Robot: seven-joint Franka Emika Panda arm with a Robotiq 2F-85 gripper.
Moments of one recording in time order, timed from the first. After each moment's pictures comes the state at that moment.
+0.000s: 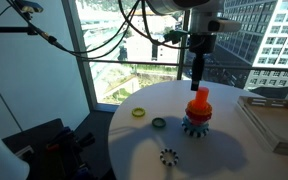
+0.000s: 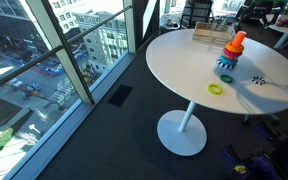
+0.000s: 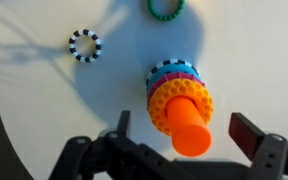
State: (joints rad) arm -0.14 0.33 -0.22 -1.76 0.01 2.05 0.71
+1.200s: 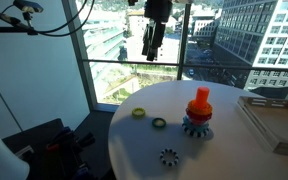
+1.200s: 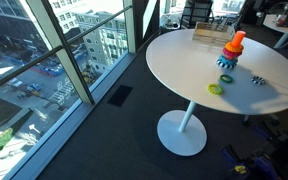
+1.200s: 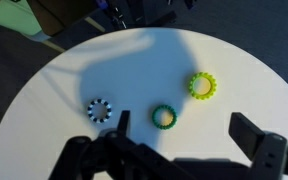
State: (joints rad) arm -0.09 0.01 -0.13 -1.92 0.01 1.66 0.31
